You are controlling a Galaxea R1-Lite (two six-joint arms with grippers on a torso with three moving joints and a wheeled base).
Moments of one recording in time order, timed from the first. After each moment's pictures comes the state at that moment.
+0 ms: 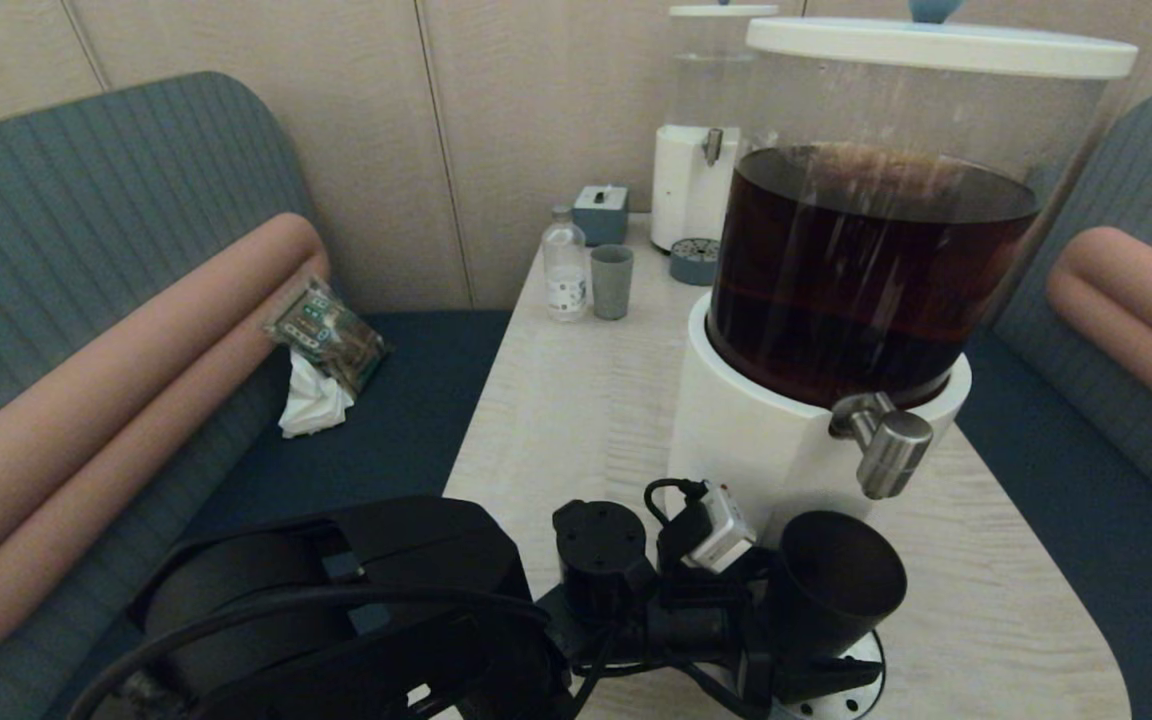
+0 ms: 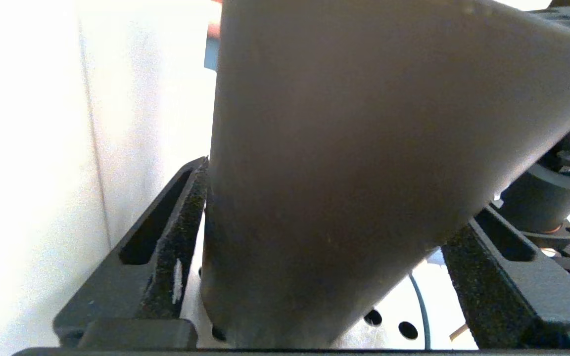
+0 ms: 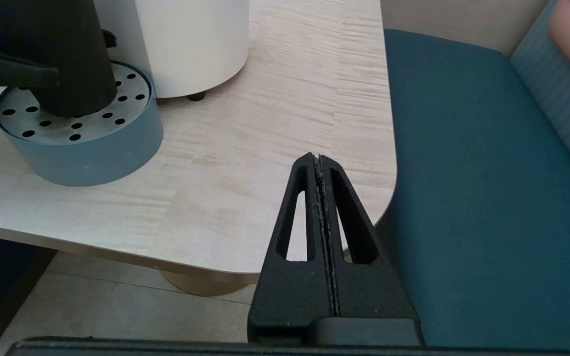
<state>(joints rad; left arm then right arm) -0.83 2.43 -0.99 -1.52 -0.69 -0.14 0.00 0.00 0.00 0.02 0.02 -0.07</state>
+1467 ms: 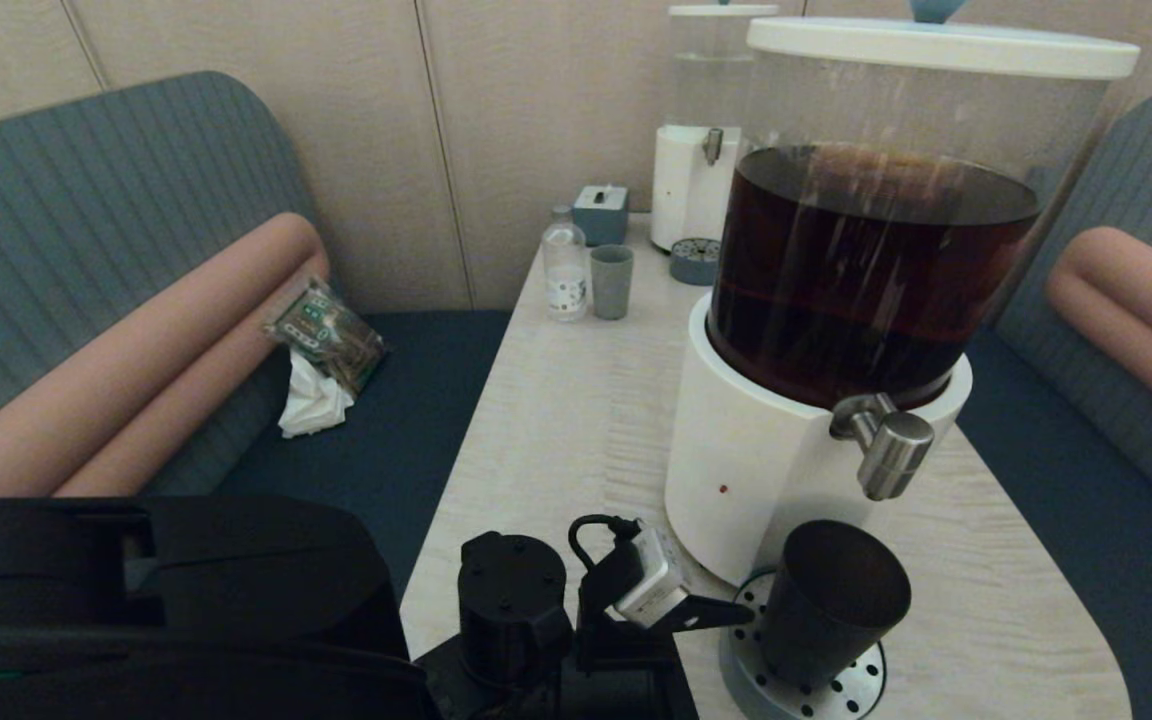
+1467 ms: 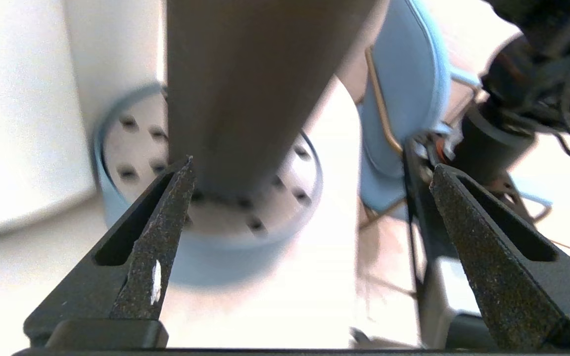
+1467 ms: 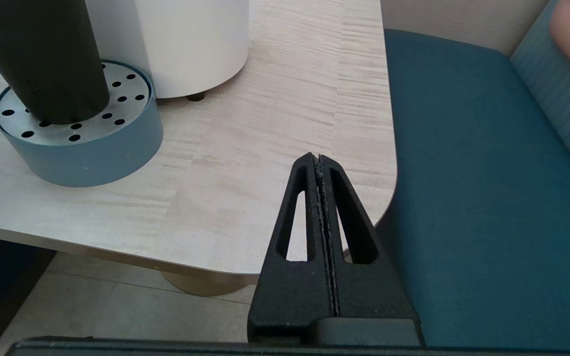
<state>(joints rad) -0.85 2.19 -0.57 -1.52 -0.63 -0.13 0.00 0.00 0.00 0.02 0.02 -0.07</state>
